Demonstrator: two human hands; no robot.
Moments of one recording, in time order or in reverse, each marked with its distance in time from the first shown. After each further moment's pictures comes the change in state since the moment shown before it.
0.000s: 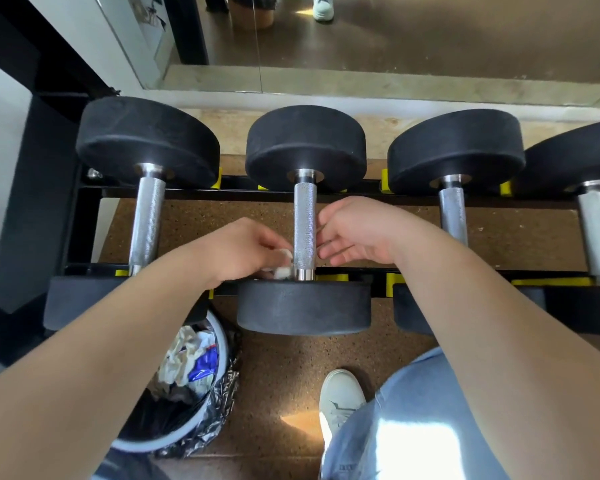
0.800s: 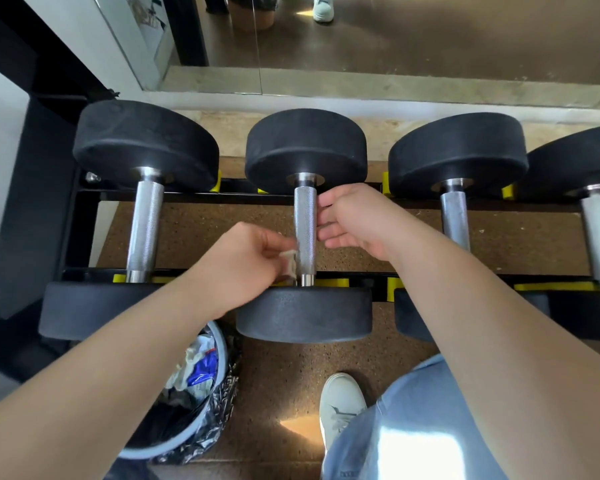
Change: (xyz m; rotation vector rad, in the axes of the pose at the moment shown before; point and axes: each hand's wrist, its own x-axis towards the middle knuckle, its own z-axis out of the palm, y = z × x) left_hand -0.017 0.002 0.021 -0.203 0.179 0.156; right_hand 0.005 -0.010 -0.001 0.118 0.146 -0.121
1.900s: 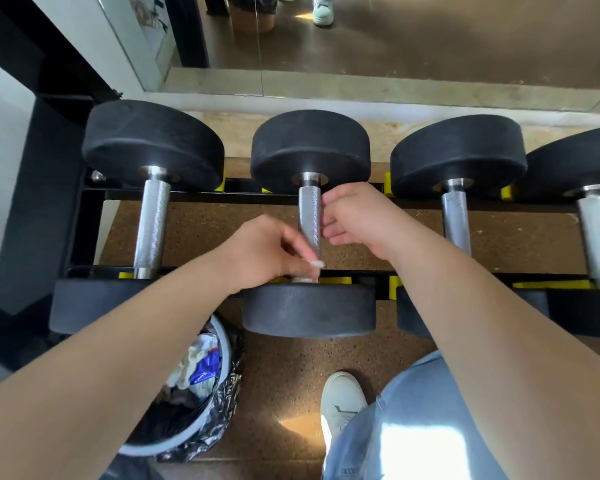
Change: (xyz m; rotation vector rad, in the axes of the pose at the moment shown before) left_hand 0.019 0.005 -0.004 0.223 -0.133 0.063; right_hand -0.001 0.001 0.005 -0.096 0.065 -0.044
